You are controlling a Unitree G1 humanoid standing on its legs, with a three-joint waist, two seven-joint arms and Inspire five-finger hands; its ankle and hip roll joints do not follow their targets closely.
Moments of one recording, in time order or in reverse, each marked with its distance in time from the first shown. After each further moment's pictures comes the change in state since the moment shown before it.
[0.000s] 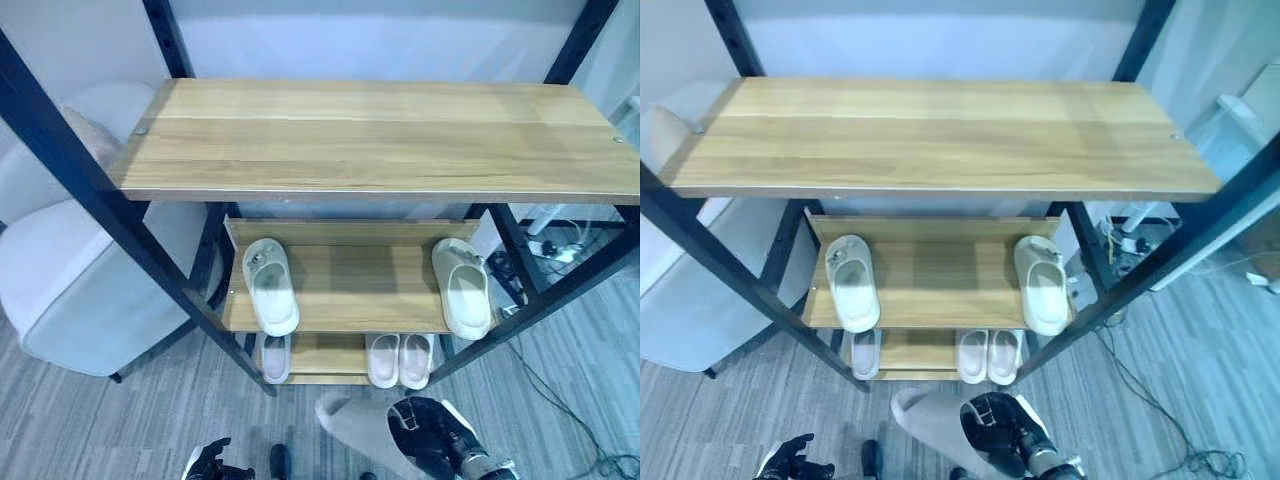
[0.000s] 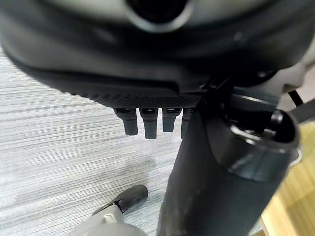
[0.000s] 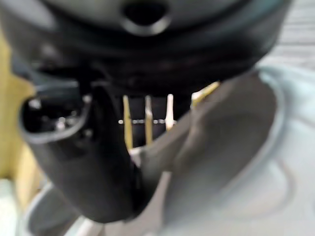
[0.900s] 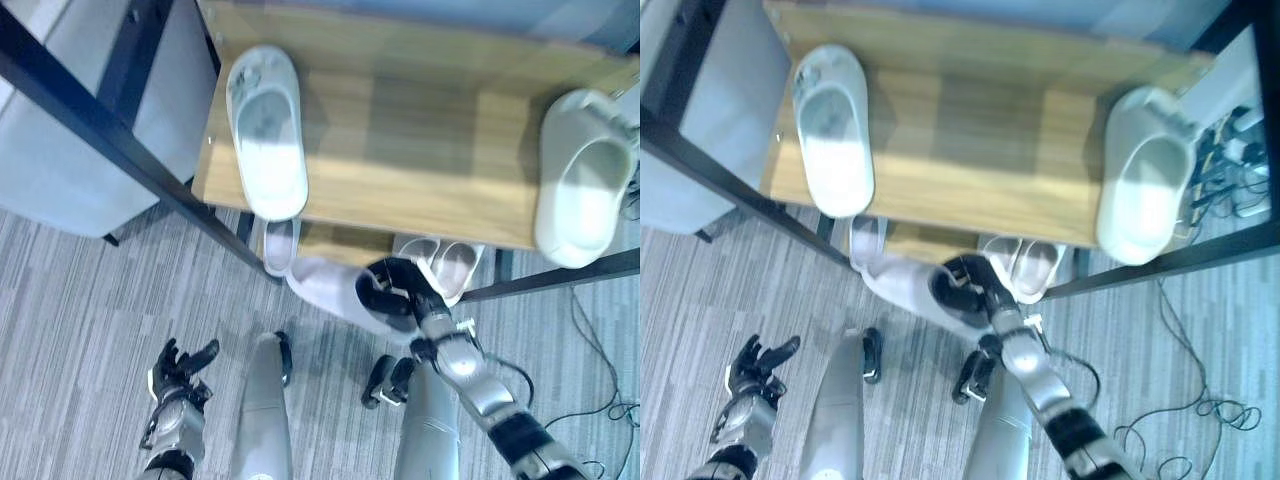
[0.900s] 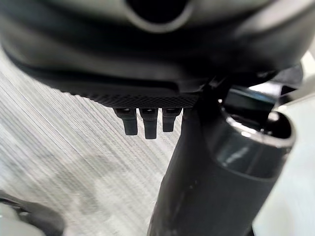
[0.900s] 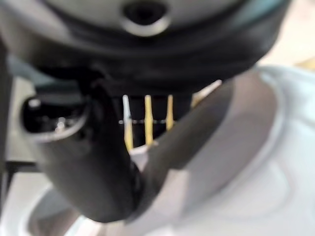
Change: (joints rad) left arm -0.216 0.012 0.248 -0.260 -0.818 -0.100 0.129; right arm -0.701 0.028 0.107 -0.066 -0.007 0.031 -0.294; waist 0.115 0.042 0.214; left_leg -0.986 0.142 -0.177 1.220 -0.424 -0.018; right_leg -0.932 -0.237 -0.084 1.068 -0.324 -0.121
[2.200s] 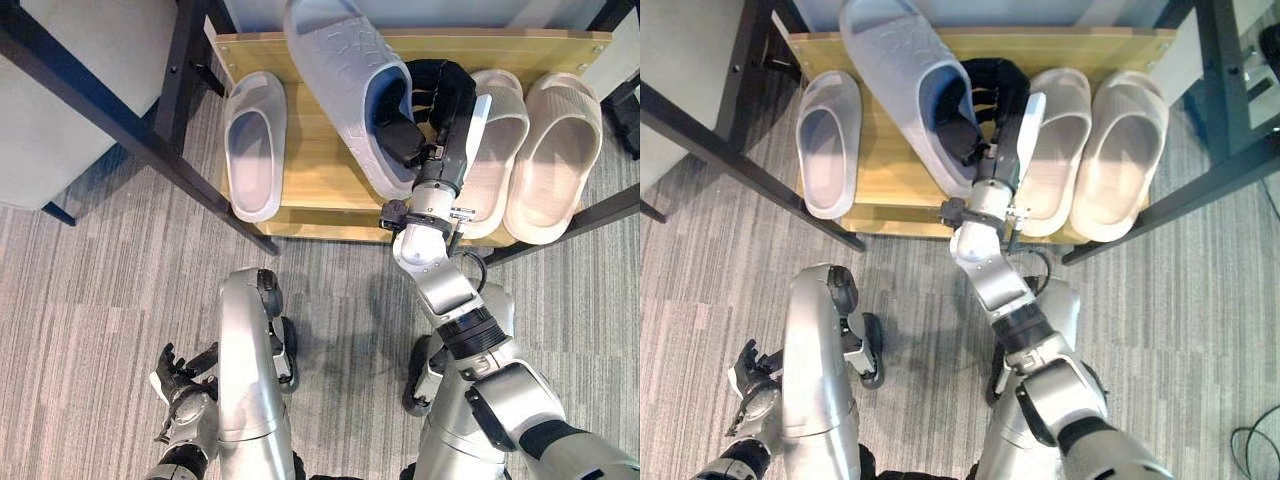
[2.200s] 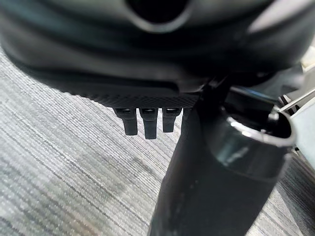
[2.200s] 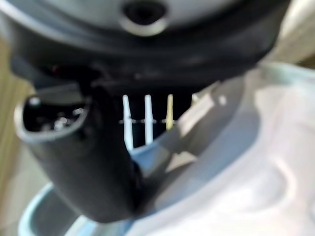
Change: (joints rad) left arm 0.027 -0.017 -0.184 -0.049 0.045 -0.013 0.287; right arm -0.457 0.208 -0.093 0.022 -0.053 0.065 -0.578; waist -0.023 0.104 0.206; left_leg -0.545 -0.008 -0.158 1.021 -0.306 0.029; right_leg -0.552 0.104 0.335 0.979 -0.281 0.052
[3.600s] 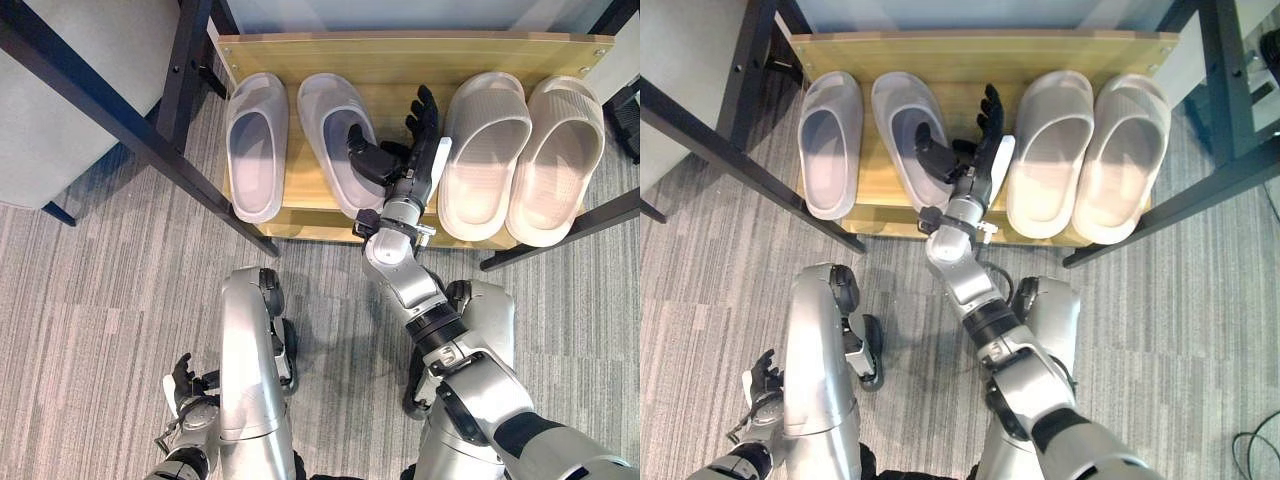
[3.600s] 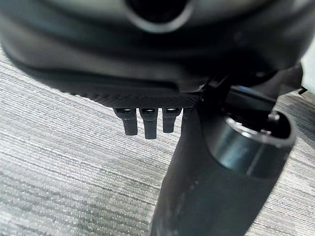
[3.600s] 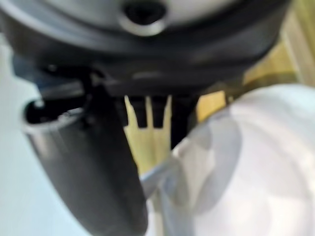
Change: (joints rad) left arm -0.042 0.002 -0.112 0.185 0.192 0.062 -0.026; right arm -0.051 0.131 -0.004 0.216 0.140 -0.055 -0.059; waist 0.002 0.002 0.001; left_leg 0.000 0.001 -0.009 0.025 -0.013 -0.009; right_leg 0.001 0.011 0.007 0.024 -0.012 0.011
